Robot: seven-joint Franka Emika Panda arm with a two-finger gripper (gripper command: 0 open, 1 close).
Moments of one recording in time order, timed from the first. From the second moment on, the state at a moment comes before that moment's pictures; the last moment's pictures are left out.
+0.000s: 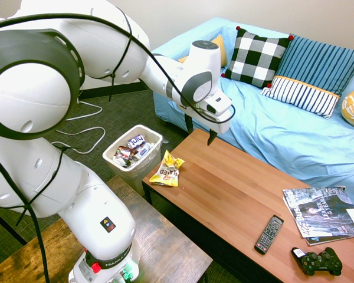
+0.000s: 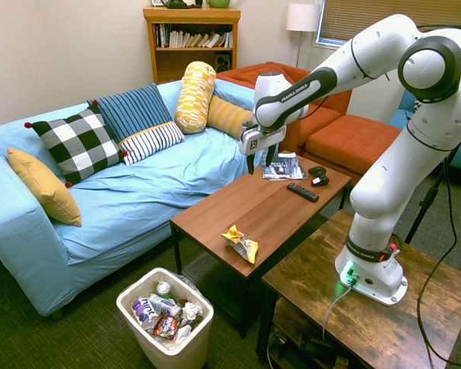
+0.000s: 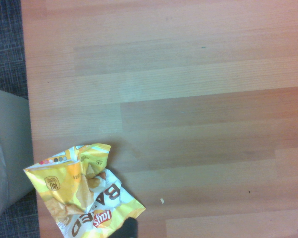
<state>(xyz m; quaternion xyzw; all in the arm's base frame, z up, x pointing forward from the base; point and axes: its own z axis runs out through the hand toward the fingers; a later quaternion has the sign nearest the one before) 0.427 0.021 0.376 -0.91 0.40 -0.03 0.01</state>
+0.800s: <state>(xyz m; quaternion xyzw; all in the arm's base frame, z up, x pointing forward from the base) 0.389 0.137 0.270 -0.94 0.33 0.00 -0.03</state>
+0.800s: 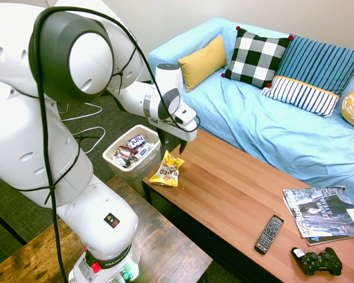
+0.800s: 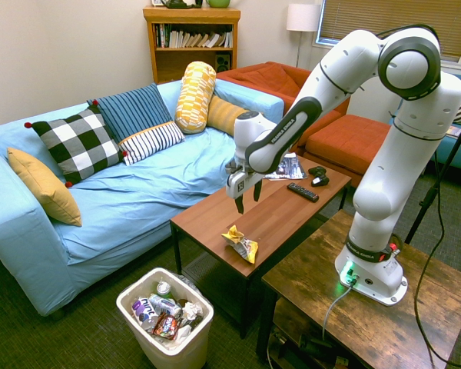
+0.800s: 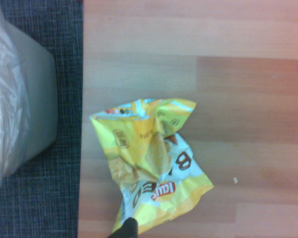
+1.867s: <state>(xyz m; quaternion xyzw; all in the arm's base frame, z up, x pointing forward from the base) 0.430 0.182 0.121 -0.94 0.32 0.06 -0.08</state>
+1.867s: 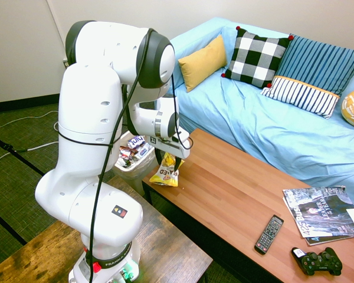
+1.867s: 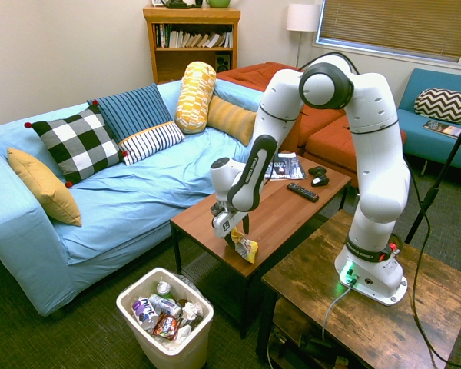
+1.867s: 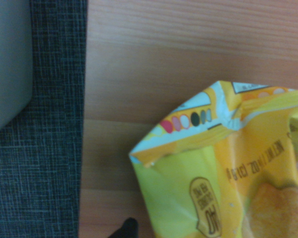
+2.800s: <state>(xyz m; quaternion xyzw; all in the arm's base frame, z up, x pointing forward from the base) 0.439 0.178 0.121 -0.94 0.33 0.07 -0.08</state>
